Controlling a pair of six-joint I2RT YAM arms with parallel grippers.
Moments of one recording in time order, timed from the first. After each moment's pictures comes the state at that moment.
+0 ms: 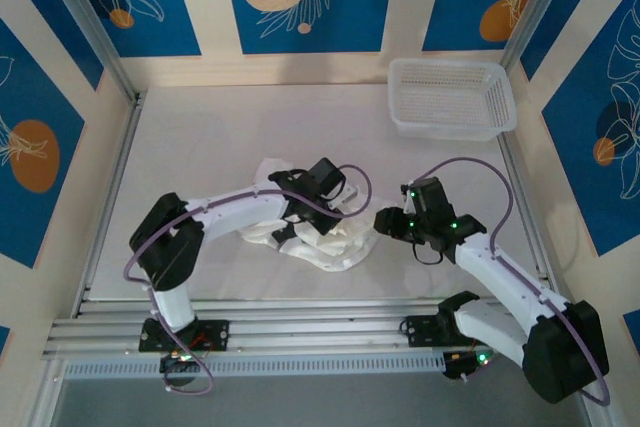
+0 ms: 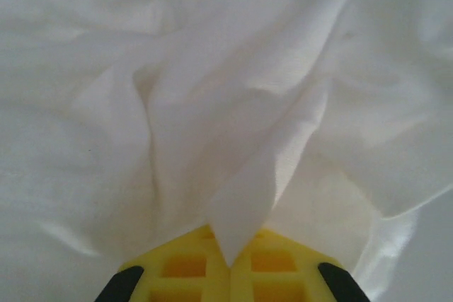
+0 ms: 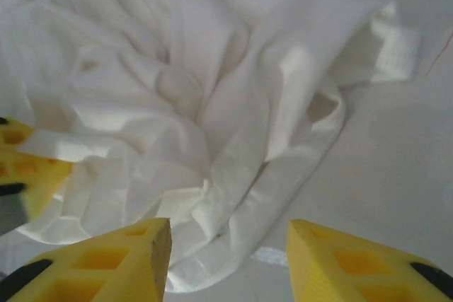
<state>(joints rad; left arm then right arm) -0.88 1.77 1.30 -0.61 0.12 -0.07 0.39 0.99 0.57 -0.51 -0.25 0.63</state>
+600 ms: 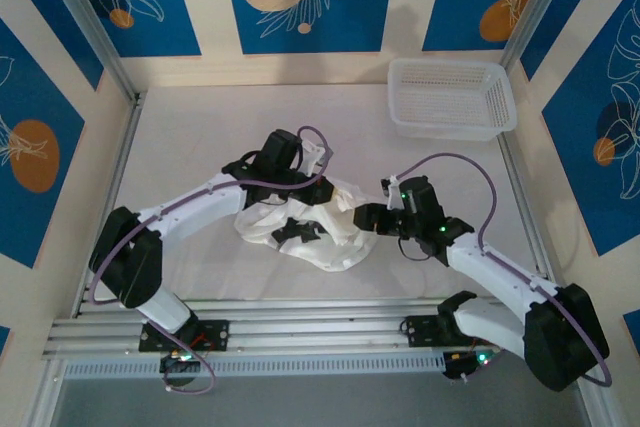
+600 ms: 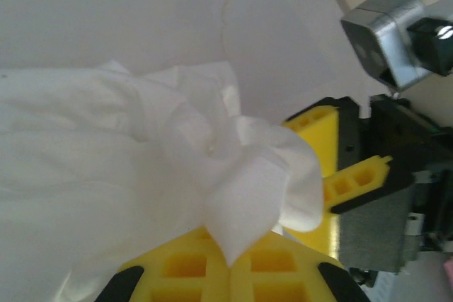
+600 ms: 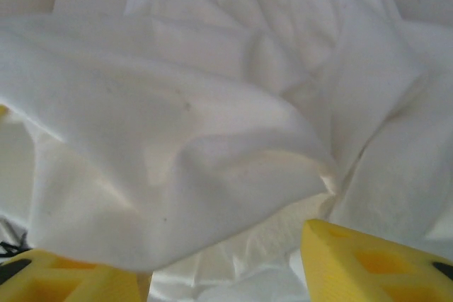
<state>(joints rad) -0.70 1.58 1.17 -0.34 0.52 -0.36 0.48 1.05 0.51 -0.17 -0.34 0.60</state>
